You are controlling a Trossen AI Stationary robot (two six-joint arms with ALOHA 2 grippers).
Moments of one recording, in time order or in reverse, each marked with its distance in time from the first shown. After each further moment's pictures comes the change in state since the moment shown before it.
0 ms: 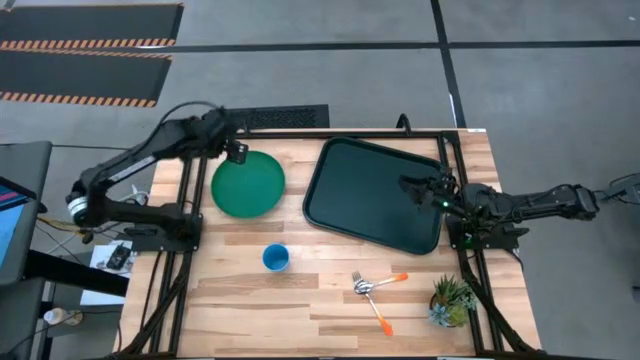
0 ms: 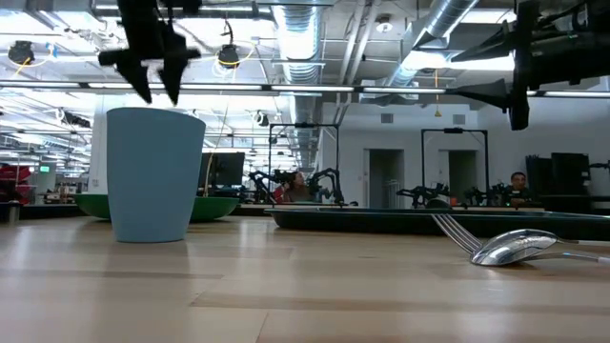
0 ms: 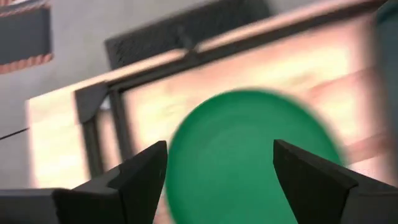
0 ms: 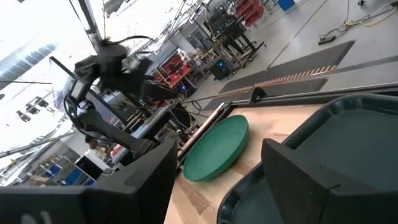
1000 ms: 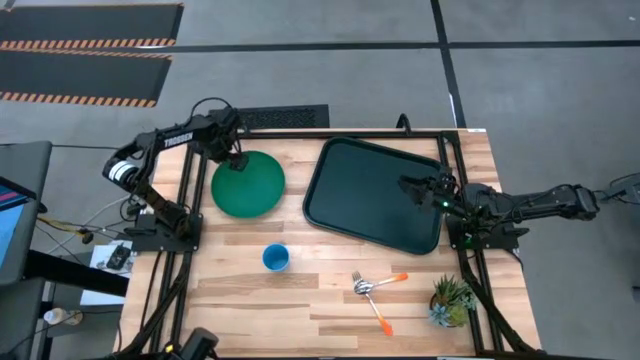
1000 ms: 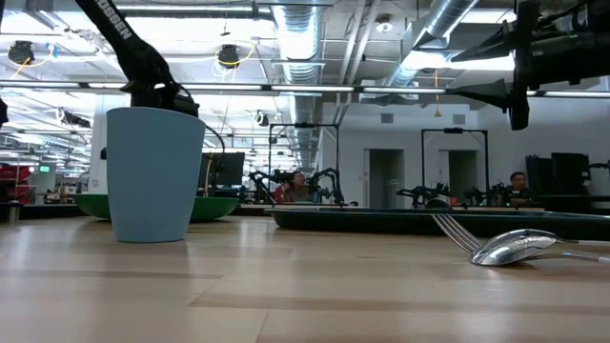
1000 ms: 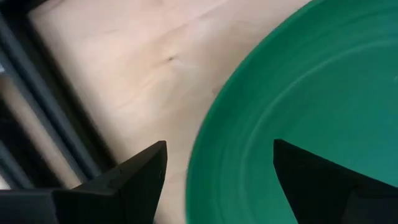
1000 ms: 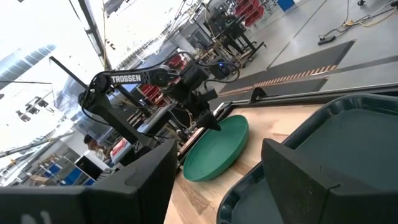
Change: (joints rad) left arm 0.404 0.405 -0.272 0.359 0.310 0.426; right arm 0.000 0.000 0.001 -0.002 0.000 0.000
